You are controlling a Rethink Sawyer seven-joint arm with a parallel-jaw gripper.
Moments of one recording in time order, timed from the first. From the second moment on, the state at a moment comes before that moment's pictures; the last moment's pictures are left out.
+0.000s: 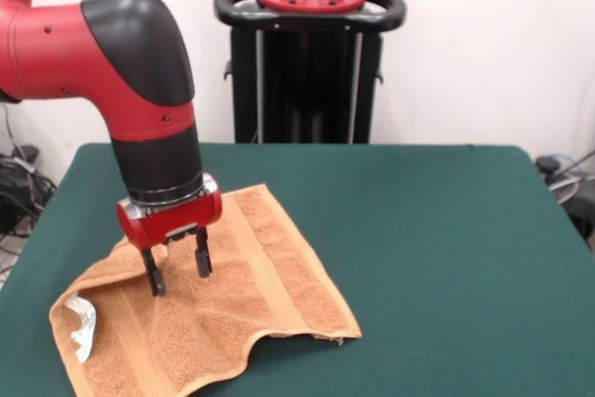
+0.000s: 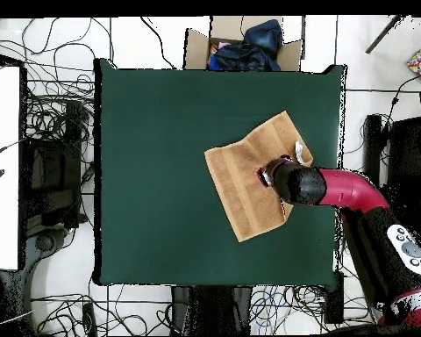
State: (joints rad) arm -0.89 -0.45 0.55 1.59 -0.61 0.54 1.03
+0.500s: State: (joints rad) arm -0.89 -0.47 0.55 1.59 -0.61 0.54 1.03
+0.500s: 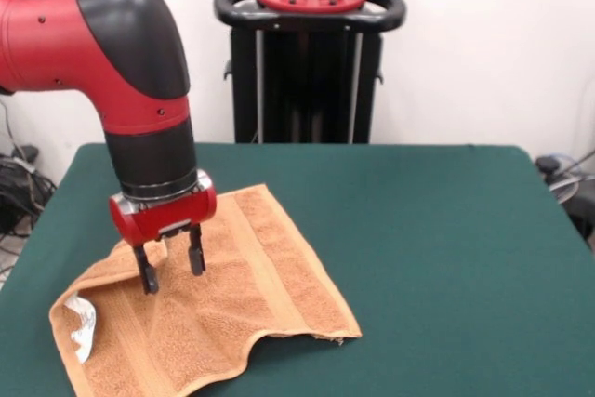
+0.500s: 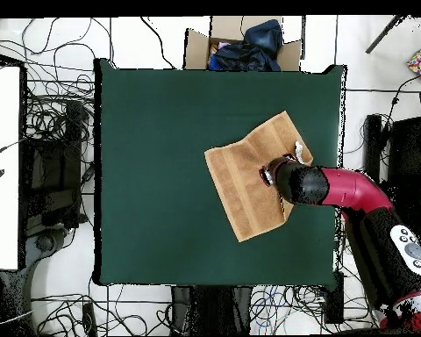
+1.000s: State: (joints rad) arm -0.88 -0.47 0.54 1.59 -0.62 0.54 1.03
